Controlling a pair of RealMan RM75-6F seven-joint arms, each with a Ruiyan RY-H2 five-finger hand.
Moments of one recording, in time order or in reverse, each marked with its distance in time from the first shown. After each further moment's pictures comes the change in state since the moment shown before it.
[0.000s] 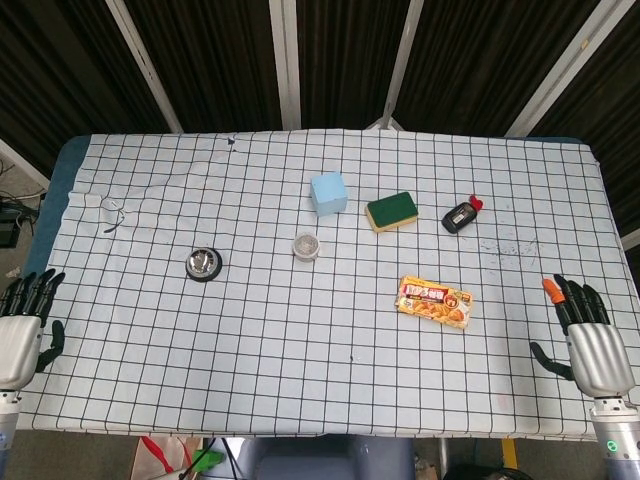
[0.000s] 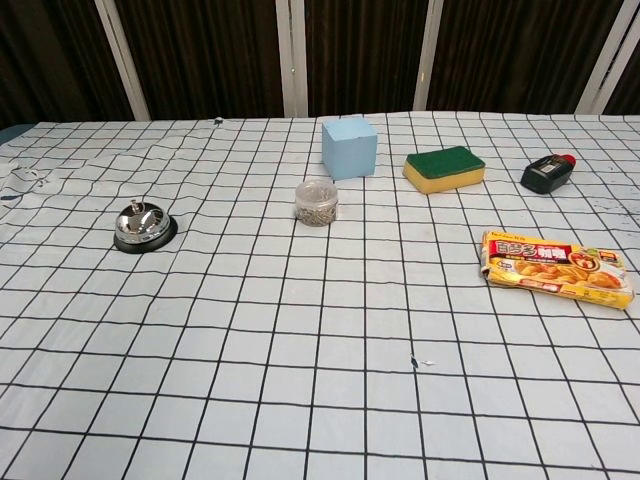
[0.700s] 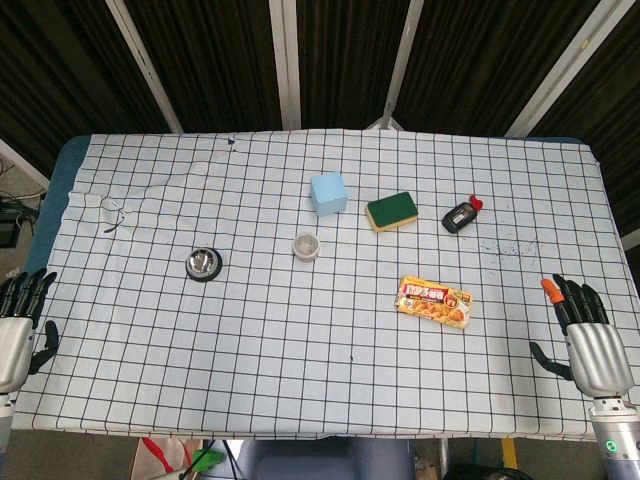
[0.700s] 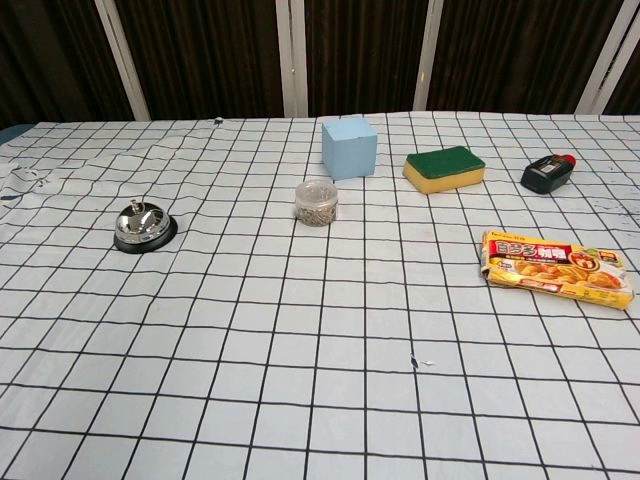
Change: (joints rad) left arm 0.017 0.008 -0.005 -0.005 0.001 0.038 -0.019; right arm 0.002 -0.002 0.001 -0.003 0.001 -0.004 -0.004
